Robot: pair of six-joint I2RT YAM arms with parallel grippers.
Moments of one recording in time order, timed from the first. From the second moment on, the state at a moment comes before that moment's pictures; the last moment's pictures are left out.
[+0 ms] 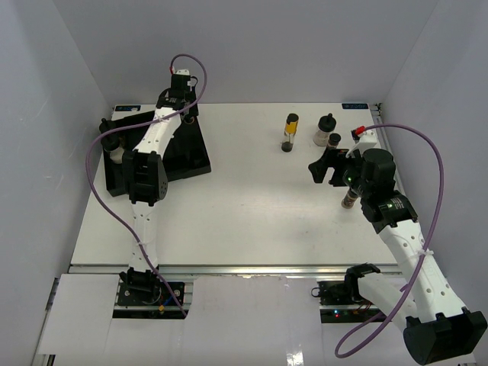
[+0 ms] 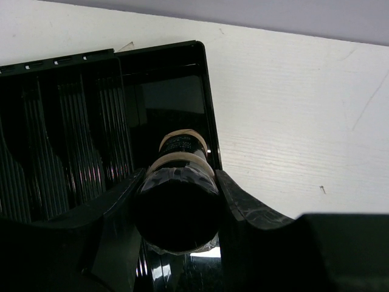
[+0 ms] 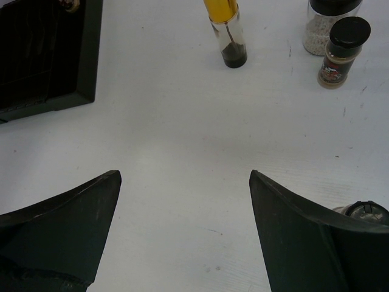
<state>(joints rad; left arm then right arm) -0.18 2.37 2.27 -0.54 -0.25 -0.18 0.27 0.86 0.88 -0.37 -0.14 0.29</state>
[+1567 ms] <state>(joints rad) -0.14 2.45 2.23 -0.44 -0.19 -0.11 0.30 0.87 0.87 -0.37 -0.12 0.28</state>
